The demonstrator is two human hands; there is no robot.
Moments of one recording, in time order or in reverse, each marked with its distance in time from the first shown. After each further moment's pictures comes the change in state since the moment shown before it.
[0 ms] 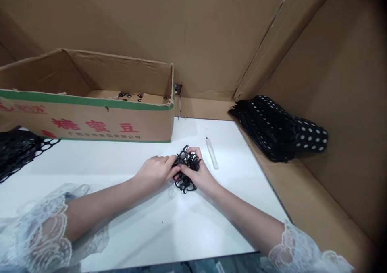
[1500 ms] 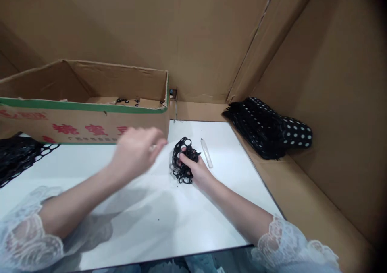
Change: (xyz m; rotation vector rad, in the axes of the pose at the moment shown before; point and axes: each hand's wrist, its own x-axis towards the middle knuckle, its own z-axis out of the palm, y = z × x) left_hand 0.002 -0.015 -0.068 0.207 0.478 -0.108; right_hand 0.010 -0.001 -0.002 0.318 0.233 0.058
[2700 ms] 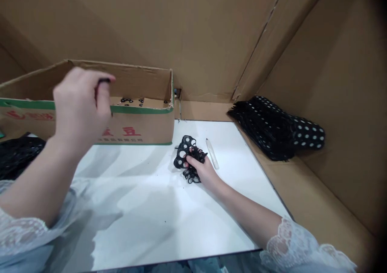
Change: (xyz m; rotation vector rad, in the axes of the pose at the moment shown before) left_hand 0.031 -0.075 -0.042 0.055 0.391 -0.234; right_hand 0.003 0.000 -0.006 -0.296 0.017 -0.089
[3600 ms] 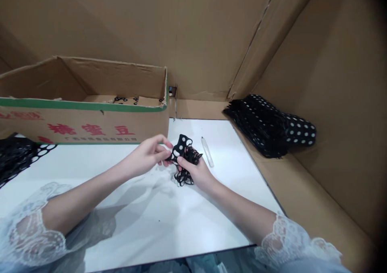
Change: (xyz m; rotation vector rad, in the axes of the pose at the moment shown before) left_hand -0.068 0.075 0.035 -1.099 -1.048 -0.333; right_hand -0.012 -0.012 0.006 0.009 -0.111 -0.049
